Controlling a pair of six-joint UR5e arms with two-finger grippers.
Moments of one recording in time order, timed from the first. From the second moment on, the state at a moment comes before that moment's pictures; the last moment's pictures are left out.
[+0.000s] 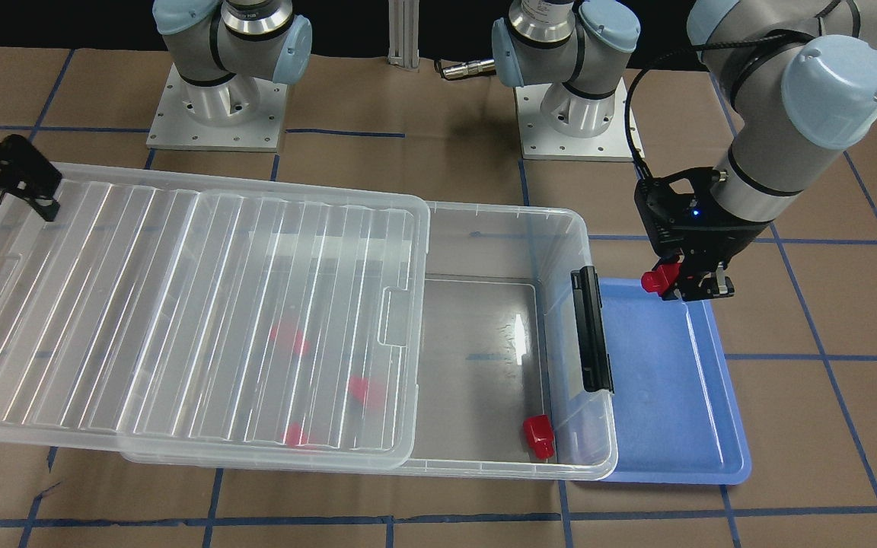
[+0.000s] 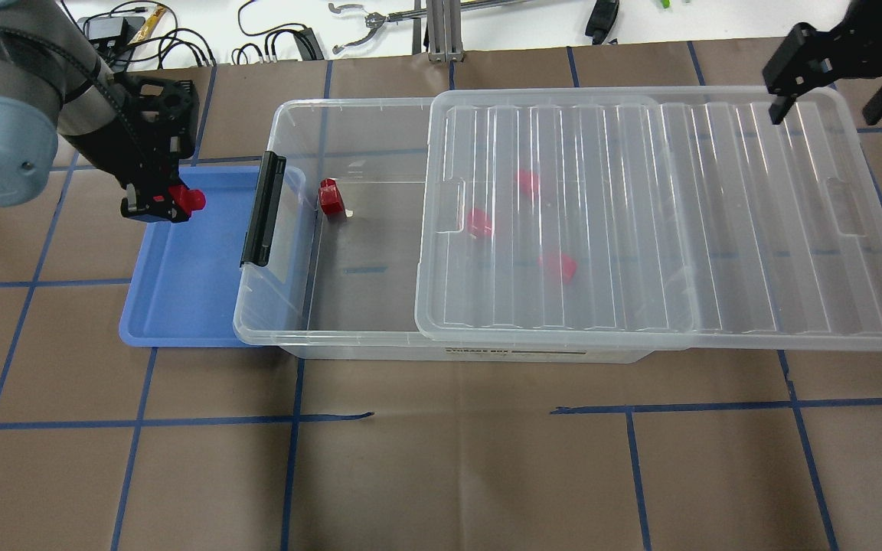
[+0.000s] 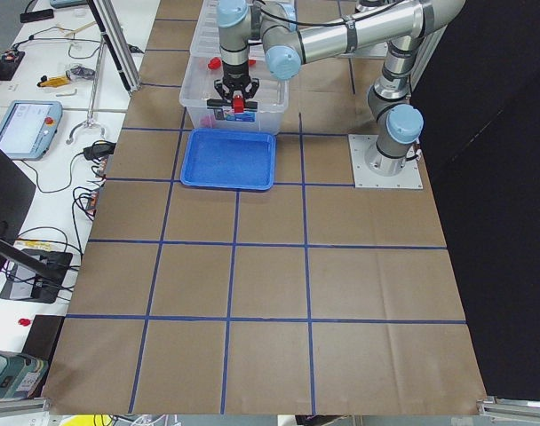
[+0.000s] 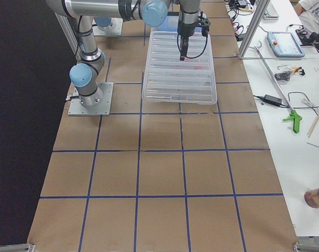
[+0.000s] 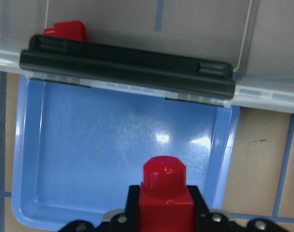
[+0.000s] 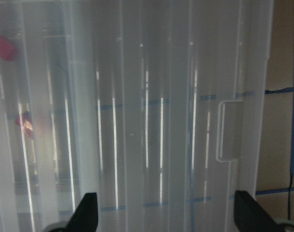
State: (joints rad) left arm -1.36 -1.67 -1.73 -1.31 1.57 1.68; right arm 1.25 -1.48 1.41 -1.47 -1.62 -0.23
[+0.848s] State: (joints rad) left arm -1.33 -1.87 -1.93 -0.90 1.58 1.81; right arm 0.96 -1.30 1.41 -1.63 -1.67 -0.47
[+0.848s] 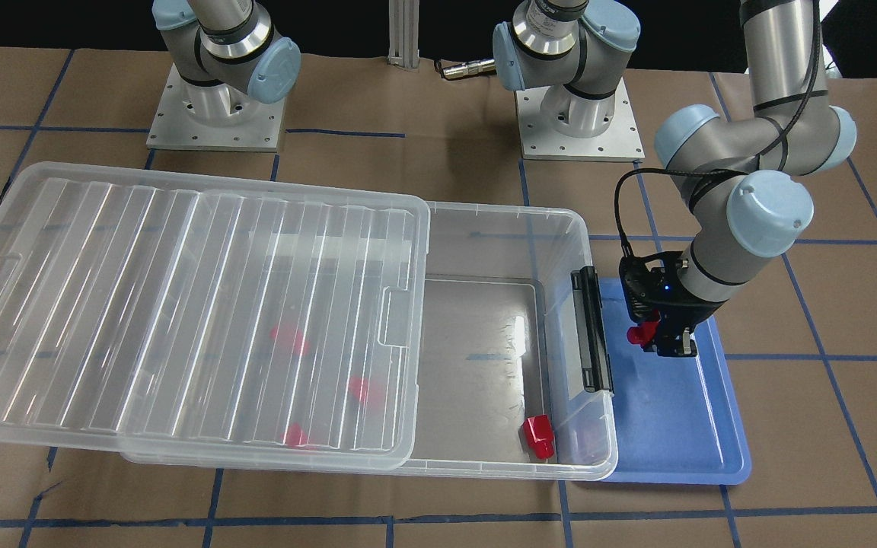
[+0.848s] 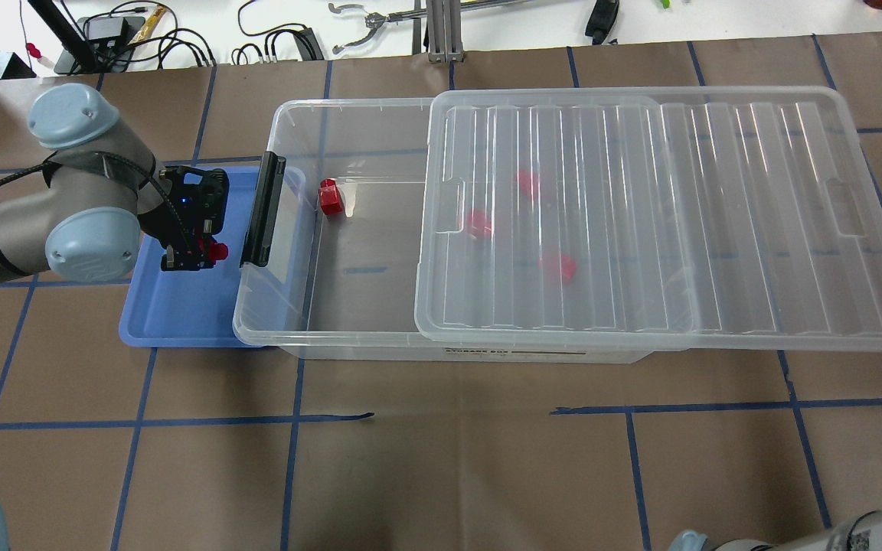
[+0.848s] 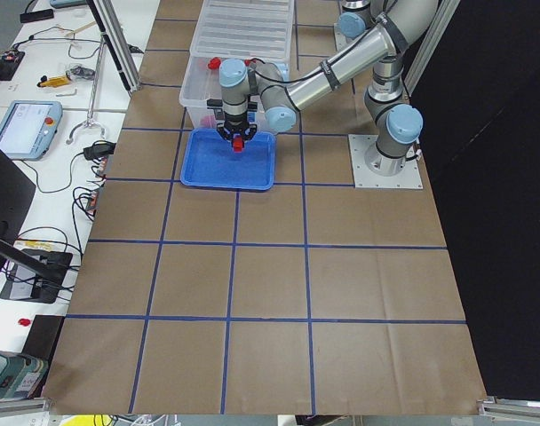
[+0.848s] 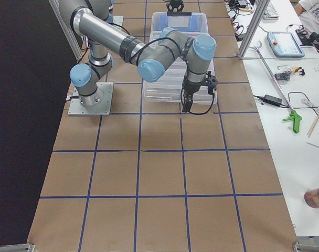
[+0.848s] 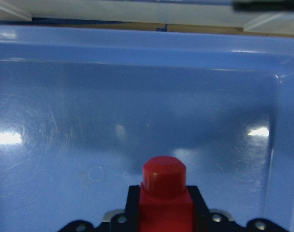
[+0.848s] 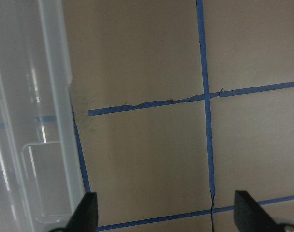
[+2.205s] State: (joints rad) left arm -1.35 -1.79 -1.77 -1.15 1.55 1.71; right arm 0.95 -1.36 1.67 -1.82 -1.67 -0.46
